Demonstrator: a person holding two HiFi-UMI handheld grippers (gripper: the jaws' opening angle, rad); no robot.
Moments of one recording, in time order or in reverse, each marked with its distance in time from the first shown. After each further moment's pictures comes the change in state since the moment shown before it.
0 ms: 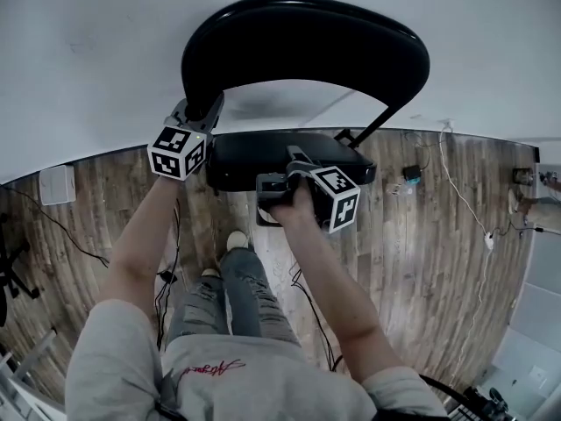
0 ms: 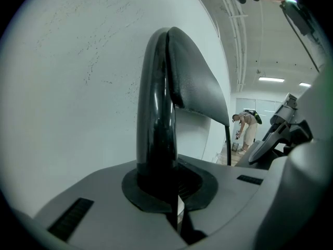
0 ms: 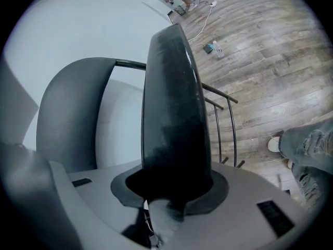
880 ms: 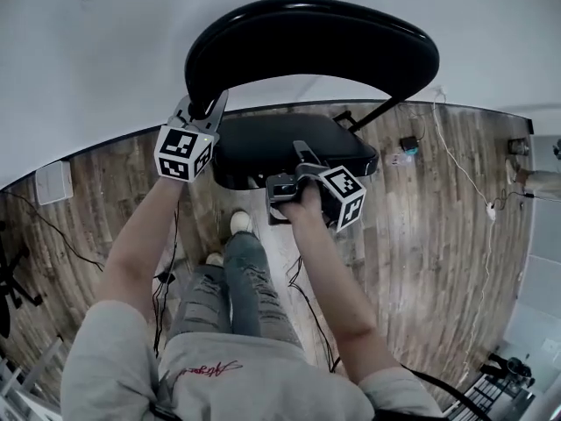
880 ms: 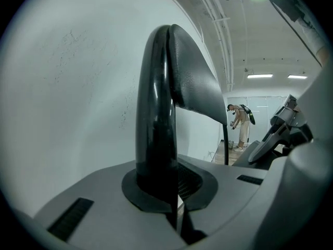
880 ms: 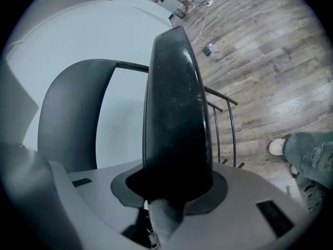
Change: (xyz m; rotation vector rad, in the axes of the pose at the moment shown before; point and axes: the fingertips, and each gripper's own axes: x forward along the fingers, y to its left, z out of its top) left arm -0.063 -0.062 -0.022 0.096 -0.072 -0.044; right arm -0.057 -0.072 -0.002 -0.001 -0.022 0.138
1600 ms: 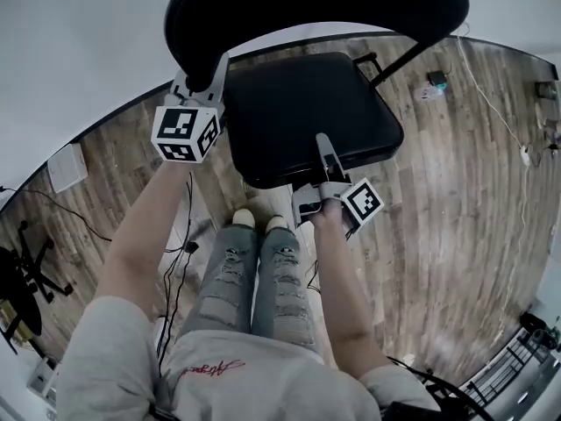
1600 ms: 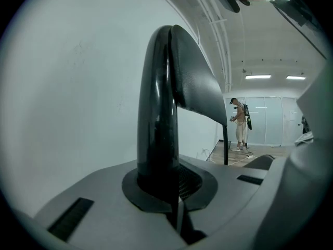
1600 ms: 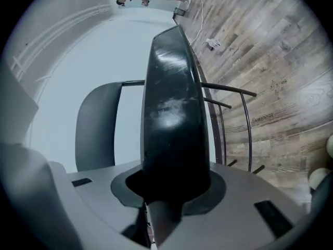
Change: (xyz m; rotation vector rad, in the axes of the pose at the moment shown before) left arm -0.055 -0.044 -0.039 -0.009 -0.010 -0.001; right arm -0.073 -0.131 -0.004 -0.041 0.013 0.335
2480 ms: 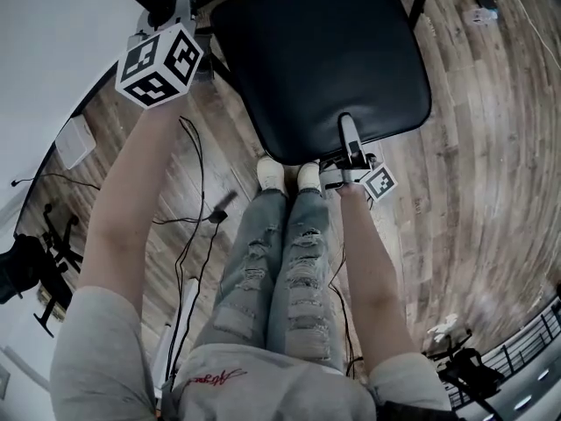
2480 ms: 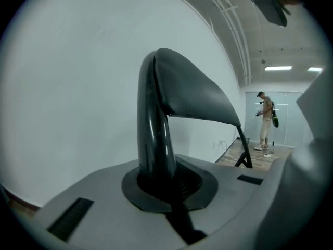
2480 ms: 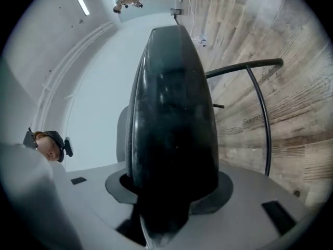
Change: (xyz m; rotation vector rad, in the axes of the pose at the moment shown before) left arm 0.010 0.028 -0.087 -0.050 0.056 0.199; right arm -0.059 -0.199 -0.001 -0.015 0.004 0.341
